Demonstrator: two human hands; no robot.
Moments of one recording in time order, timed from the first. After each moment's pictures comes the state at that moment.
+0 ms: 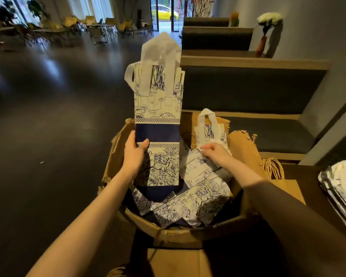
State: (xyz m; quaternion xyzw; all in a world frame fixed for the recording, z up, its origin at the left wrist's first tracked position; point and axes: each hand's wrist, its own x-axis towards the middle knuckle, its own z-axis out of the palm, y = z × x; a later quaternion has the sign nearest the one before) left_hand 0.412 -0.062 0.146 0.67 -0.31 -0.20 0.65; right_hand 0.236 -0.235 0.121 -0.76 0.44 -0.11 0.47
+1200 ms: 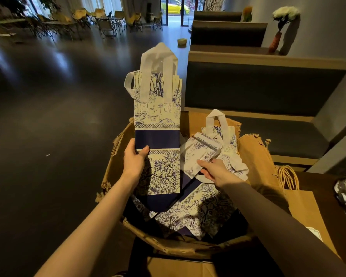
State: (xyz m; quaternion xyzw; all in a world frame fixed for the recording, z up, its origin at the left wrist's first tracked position) left_hand 0.420 -0.063 0.127 0.69 -0.24 -0.20 0.66; right_hand 0.264 -0.232 0.068 -0.49 0.52 -0.17 0.68
